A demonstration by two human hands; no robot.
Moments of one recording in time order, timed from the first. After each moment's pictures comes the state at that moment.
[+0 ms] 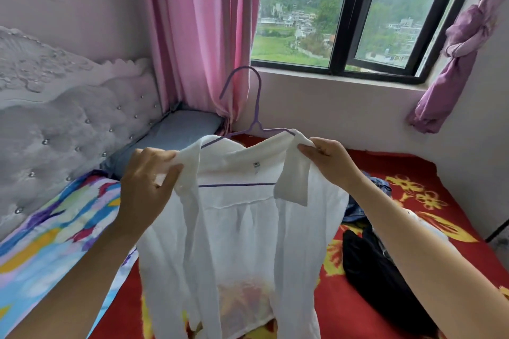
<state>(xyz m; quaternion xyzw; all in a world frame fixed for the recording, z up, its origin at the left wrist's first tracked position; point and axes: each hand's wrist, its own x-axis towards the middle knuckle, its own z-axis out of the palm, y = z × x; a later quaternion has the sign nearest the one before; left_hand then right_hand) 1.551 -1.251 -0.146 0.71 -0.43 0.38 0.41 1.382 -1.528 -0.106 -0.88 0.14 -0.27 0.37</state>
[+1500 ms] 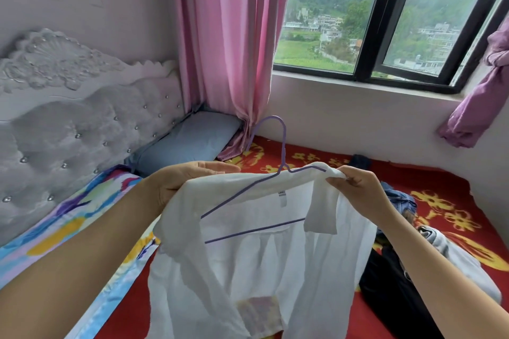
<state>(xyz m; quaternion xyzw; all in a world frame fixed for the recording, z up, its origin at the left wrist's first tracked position) 1.561 -1.271 -0.105 0.56 -0.24 -0.54 0.58 1.365 -1.546 -0.143 -0.88 0.09 -0.30 0.34</state>
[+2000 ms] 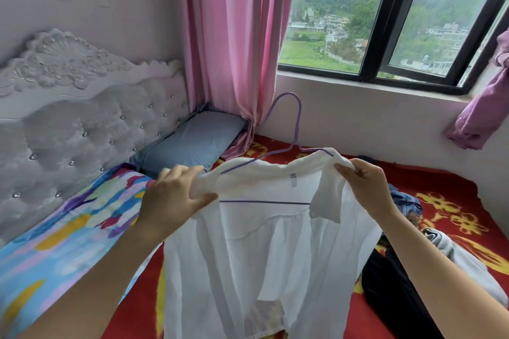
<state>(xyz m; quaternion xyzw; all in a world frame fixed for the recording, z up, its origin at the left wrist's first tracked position) 1.535 -1.241 -0.147 0.89 -0.35 0.18 0.25 1.375 -1.555 -0.146 -0.83 0.17 -0.38 0.37</state>
